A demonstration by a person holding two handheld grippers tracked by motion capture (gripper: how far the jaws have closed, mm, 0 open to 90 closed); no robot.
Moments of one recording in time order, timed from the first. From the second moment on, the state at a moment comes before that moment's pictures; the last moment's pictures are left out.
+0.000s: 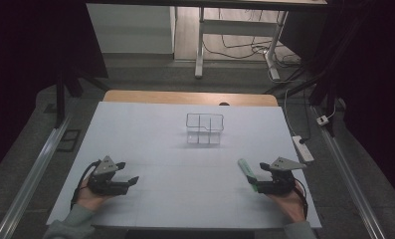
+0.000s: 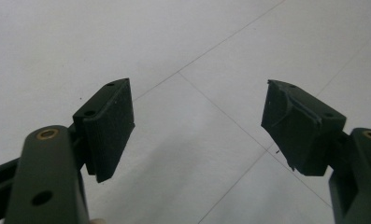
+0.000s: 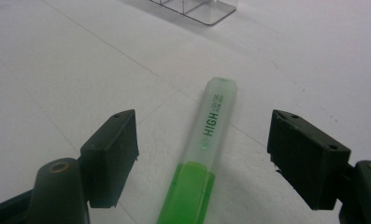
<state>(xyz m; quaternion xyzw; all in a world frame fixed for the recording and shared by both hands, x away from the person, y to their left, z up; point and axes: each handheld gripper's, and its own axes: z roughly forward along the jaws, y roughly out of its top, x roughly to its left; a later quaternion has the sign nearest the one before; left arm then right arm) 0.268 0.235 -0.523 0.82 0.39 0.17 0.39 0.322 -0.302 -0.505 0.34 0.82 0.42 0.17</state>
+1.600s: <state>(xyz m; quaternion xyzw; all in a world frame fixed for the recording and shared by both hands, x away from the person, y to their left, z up) 0.267 0.230 -0.523 0.82 0.38 0.17 0.38 0.321 -0.279 -0.476 0.36 0.84 0.37 0.15</state>
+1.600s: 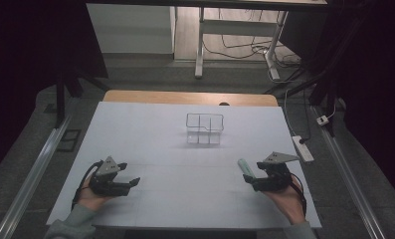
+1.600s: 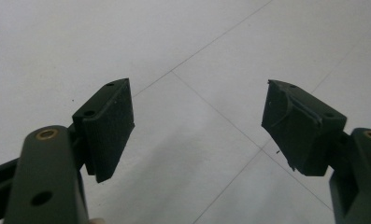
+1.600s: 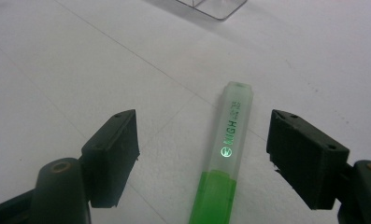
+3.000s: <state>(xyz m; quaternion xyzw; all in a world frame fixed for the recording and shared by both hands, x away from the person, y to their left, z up) 0.268 0.227 -0.525 0.83 0.38 0.16 0.37 0.344 -0.259 -0.489 0.43 0.88 0.18 0.12</state>
